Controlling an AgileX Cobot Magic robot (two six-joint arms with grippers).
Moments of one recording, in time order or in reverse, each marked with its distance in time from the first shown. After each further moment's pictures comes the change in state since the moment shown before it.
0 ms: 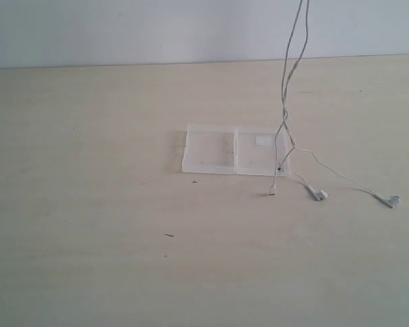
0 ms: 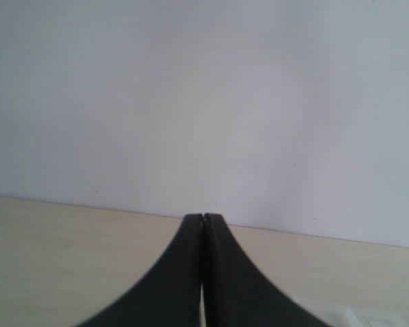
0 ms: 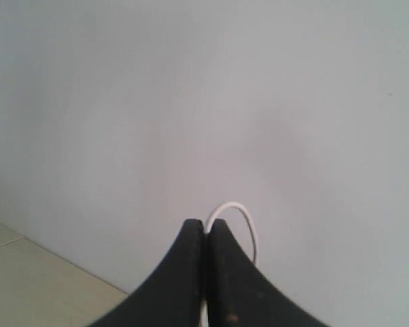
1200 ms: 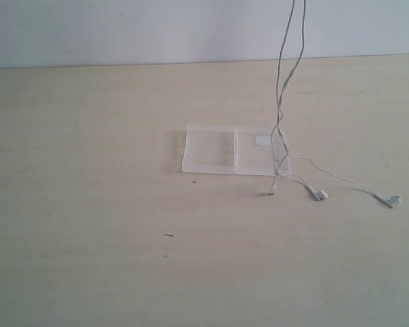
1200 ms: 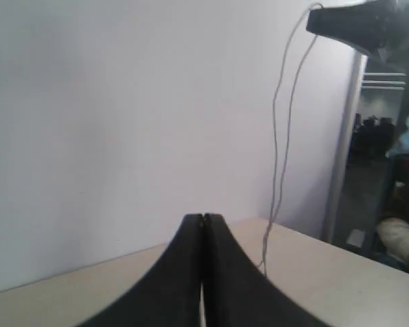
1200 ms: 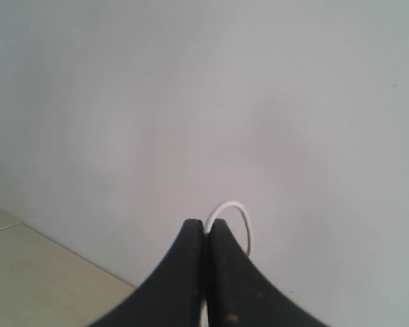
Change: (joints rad) left arm -0.183 0.651 -0.166 0.838 -0.688 -0.685; right arm 0.000 0.000 0.000 -0.007 0.025 -0.020
